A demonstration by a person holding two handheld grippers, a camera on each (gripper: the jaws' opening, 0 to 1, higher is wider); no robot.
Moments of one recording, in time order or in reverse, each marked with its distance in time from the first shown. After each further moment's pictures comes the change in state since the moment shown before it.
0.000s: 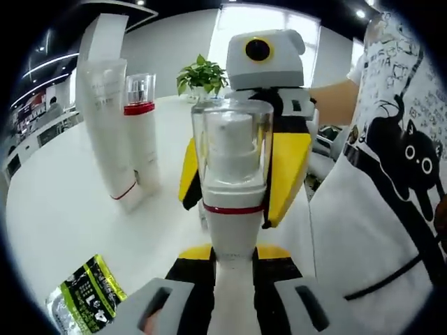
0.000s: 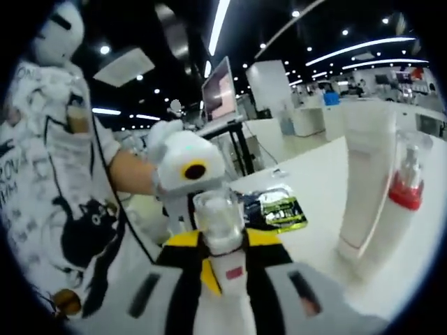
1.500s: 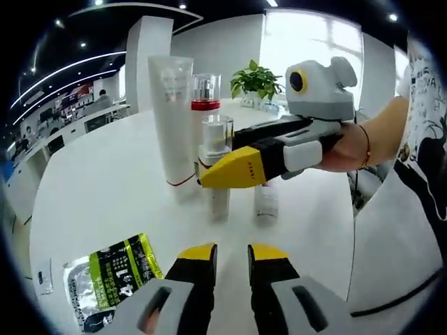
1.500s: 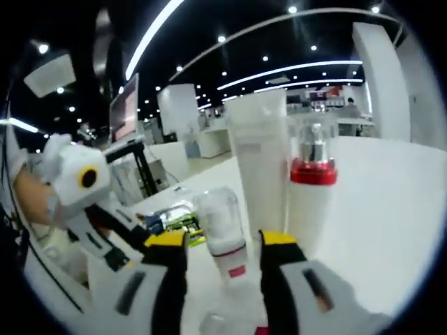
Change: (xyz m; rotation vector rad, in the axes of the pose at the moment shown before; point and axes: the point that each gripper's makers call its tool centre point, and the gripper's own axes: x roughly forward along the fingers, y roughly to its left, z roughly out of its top) left arm -0.011 0.049 -0.001 -0.146 -0.058 0.320; right arm -0.018 -0.102 -0.003 0.078 -0.164 -0.613
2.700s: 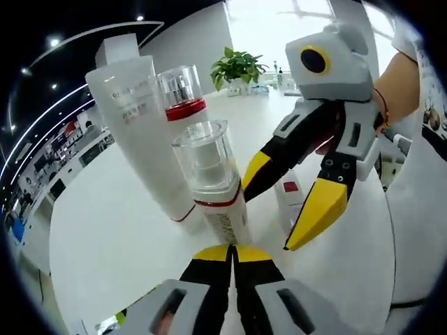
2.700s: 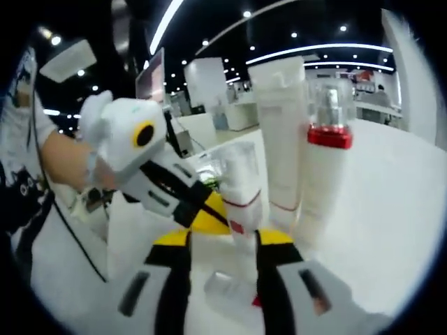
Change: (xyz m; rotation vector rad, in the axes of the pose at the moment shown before) left arm 0.040 0.023 0.020 0.261 0.065 0.061; right arm -0.023 0.014 -0.037 -0.061 0.186 0.160
